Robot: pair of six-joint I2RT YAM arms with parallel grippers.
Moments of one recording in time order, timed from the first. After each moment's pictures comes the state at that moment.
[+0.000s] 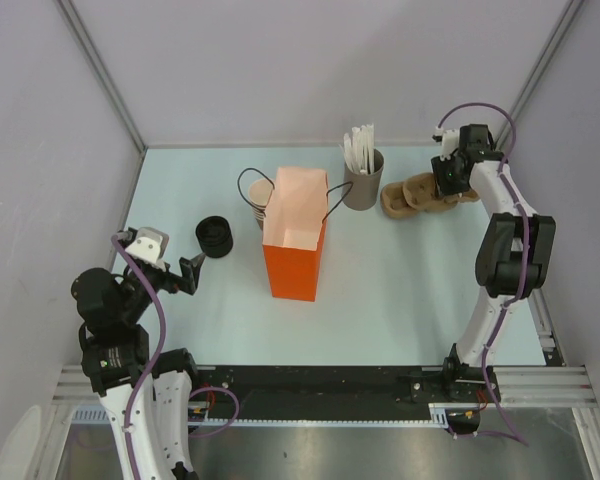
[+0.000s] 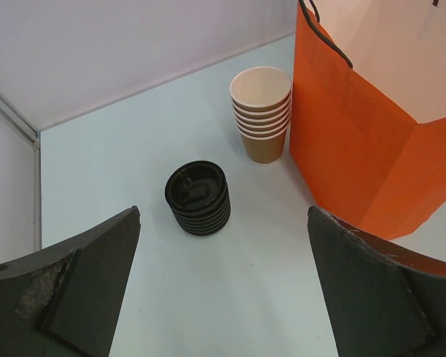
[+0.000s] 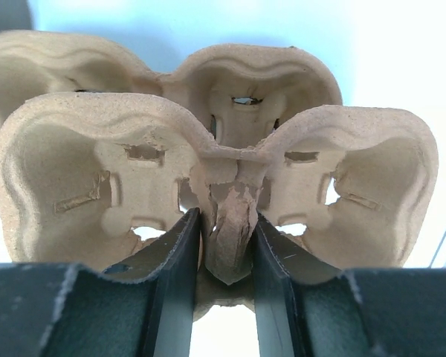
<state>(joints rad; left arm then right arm) 0.28 0.39 0.84 -0.60 0.64 0.24 -0.07 1.97 1.66 -0.63 -0.13 -0.30</state>
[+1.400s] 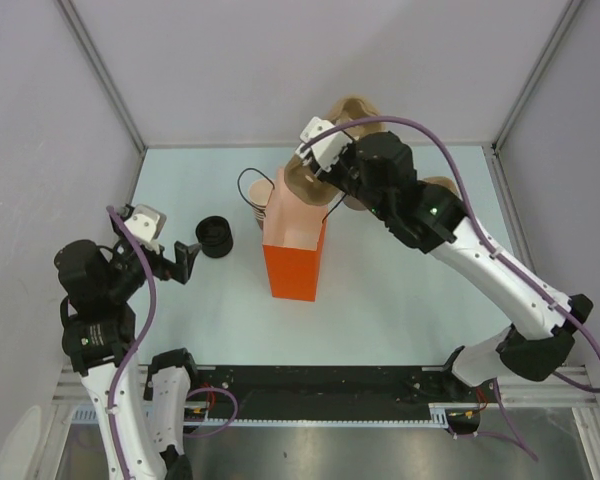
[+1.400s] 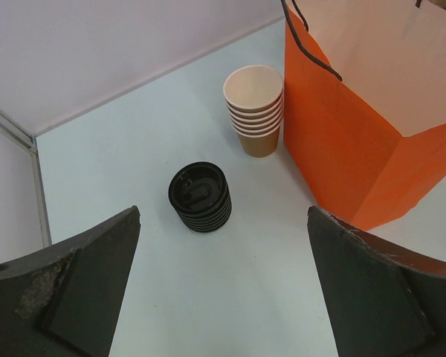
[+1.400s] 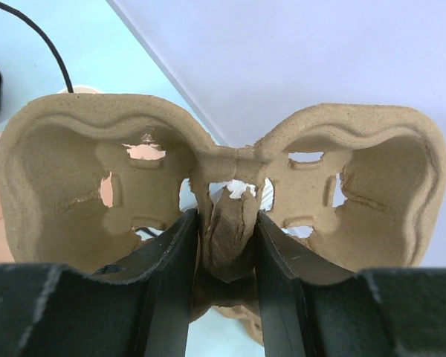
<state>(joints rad) 0.29 0.58 1.07 -0.75 0.68 0.34 0.86 1.43 1.77 -0.54 0.31 -0.55</state>
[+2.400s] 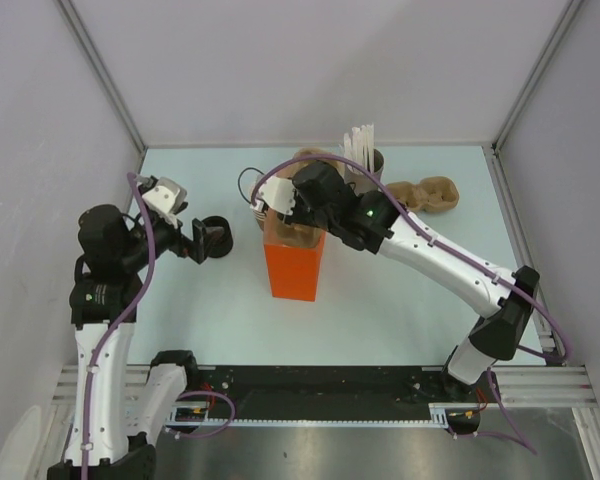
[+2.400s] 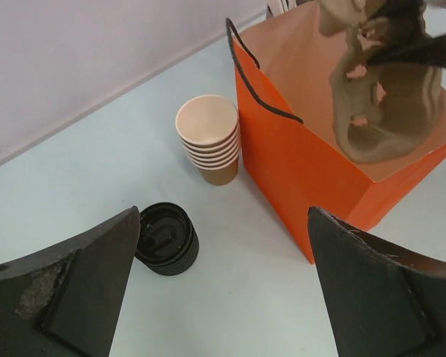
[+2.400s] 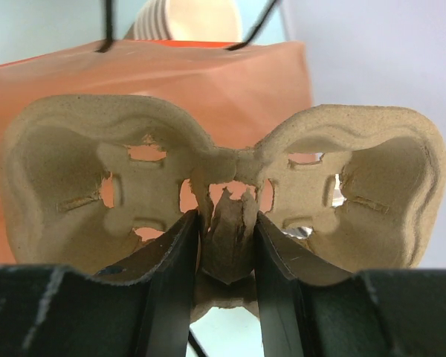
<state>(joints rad) 0.04 0.75 1.08 -0.61 0.63 0.27 0.97 1.64 1.75 -0.70 0.31 -0.66</state>
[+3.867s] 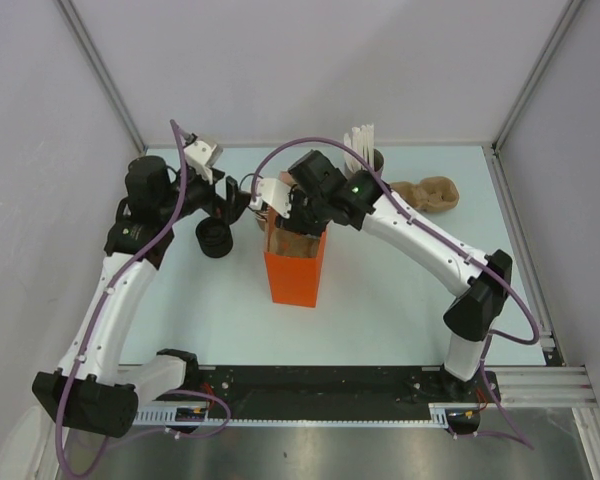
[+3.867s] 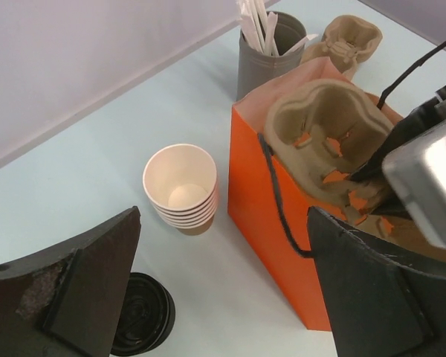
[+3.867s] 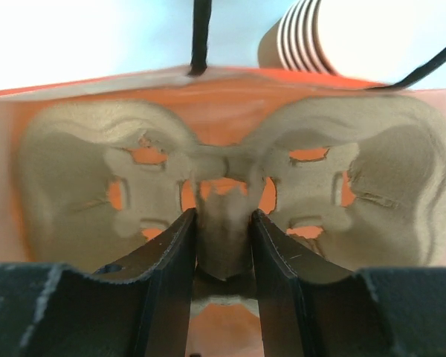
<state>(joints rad) -0.17 1.09 1.18 -0.36 0.53 0.15 0.88 1.79 1.91 -0.95 -0.11 -0.59</state>
